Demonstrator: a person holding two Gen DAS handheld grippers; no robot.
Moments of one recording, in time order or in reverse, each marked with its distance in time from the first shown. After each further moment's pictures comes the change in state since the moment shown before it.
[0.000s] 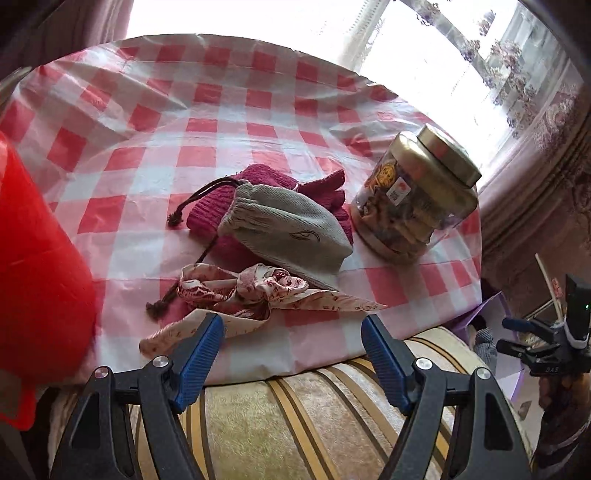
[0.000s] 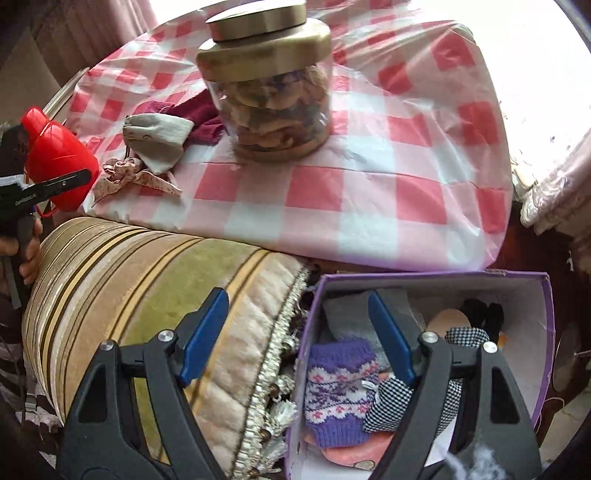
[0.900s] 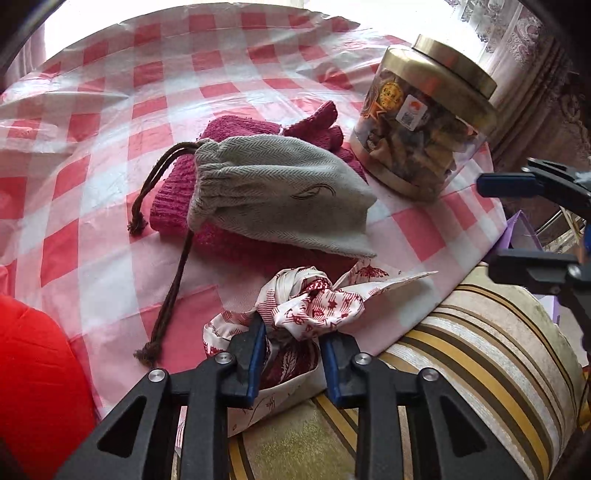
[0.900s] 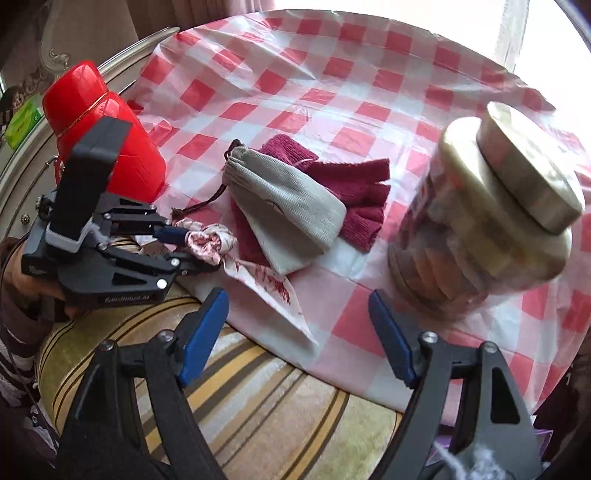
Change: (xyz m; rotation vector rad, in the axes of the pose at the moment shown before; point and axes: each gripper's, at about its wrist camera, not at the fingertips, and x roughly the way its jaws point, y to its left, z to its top) left arm 0.052 0.007 0.003 0.232 0.173 -0.009; right arm 0.055 0.155 0.107 -0.336 -0.060 0.114
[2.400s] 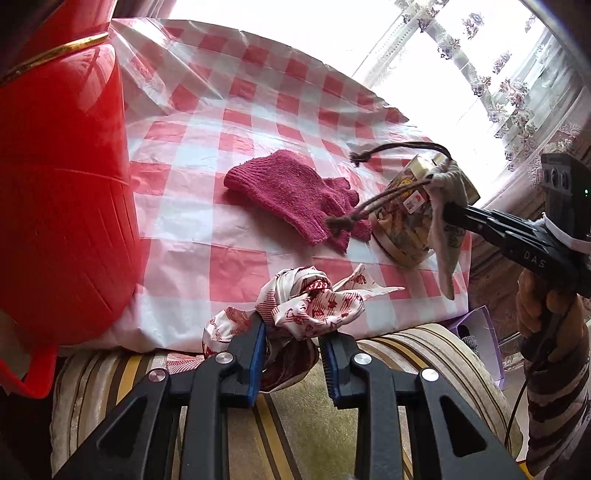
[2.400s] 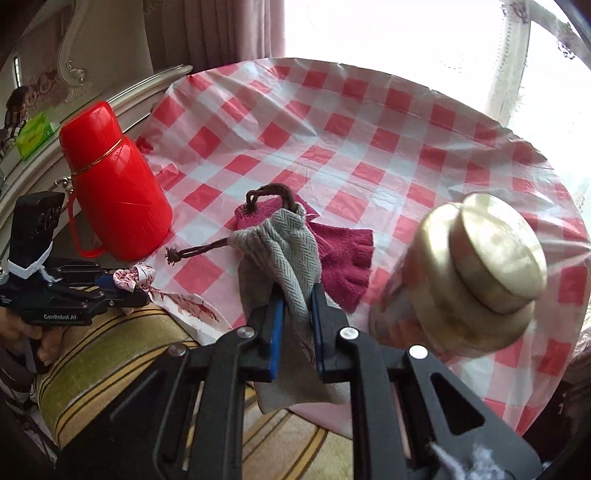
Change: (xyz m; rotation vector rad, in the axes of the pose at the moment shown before) left arm -0.078 0.036 -0.062 -0.361 -0.235 -0.082; right arm -0.045 -0.009 0.017 -0.030 -0.165 -0.024
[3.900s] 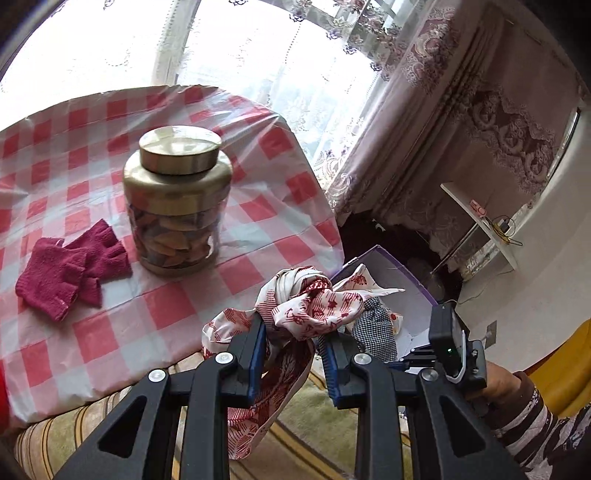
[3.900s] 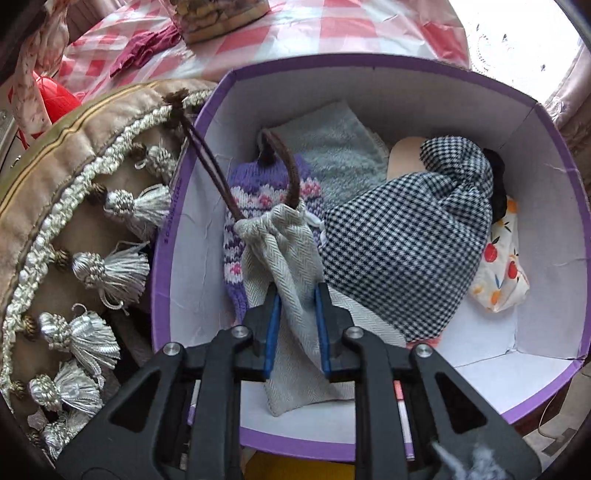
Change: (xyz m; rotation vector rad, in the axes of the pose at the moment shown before) left arm 0.028 -0.272 -0.015 0.463 0.097 -0.225; right arm -0.072 -0.109 -0.331 0.449 0.368 -0.050
